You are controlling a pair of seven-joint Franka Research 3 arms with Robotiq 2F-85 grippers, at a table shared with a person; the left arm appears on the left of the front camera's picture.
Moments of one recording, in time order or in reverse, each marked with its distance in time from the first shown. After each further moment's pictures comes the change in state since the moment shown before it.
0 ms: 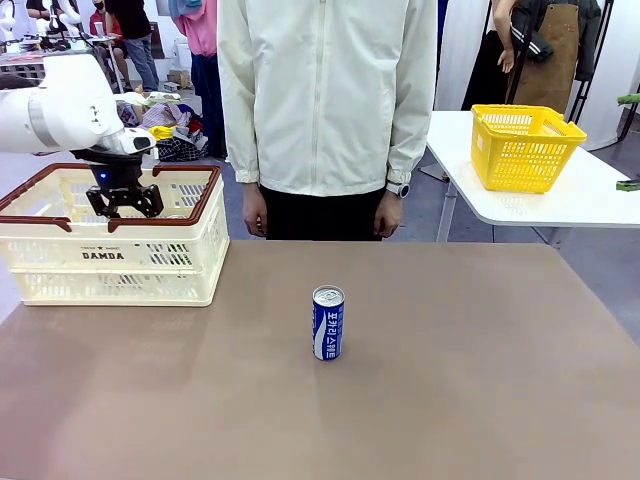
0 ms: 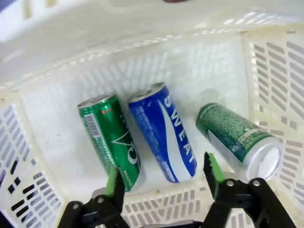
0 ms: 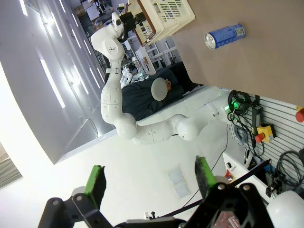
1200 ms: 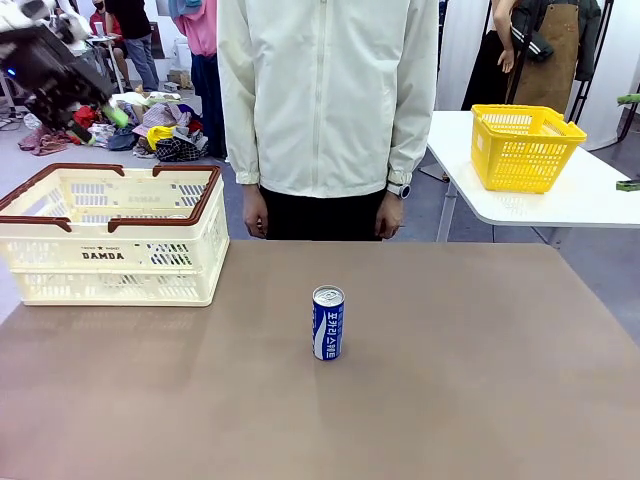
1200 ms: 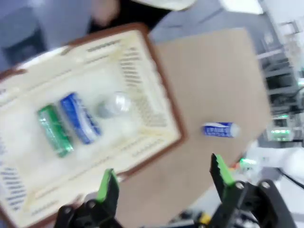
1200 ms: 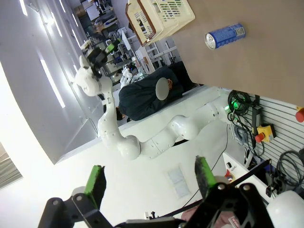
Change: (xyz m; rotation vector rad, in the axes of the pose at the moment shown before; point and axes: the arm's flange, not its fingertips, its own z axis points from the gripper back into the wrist) left arm -0.101 0.016 0.219 -0.536 -0.256 -0.129; right arm 0.000 0.000 0.000 0.000 0.001 -0.001
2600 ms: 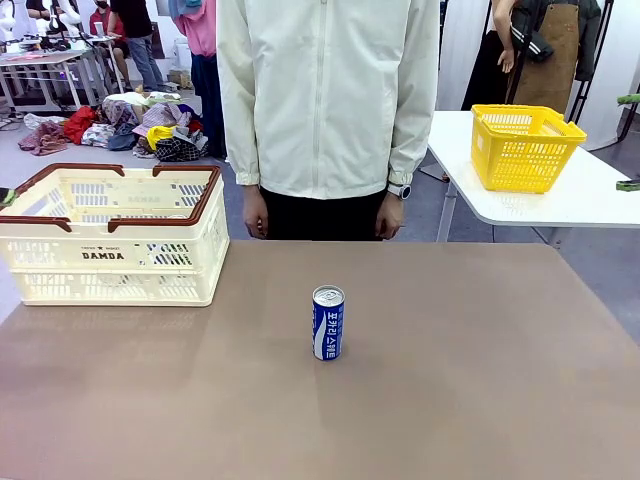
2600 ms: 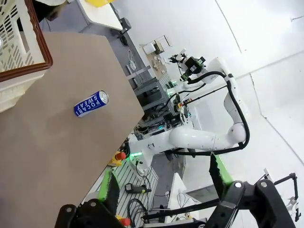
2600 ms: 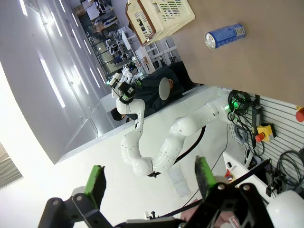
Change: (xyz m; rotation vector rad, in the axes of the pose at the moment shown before) left arm -0.234 0.033 0.028 -0.698 -0.156 0.065; right arm 0.000 0.000 0.000 0.000 0.001 -0.001
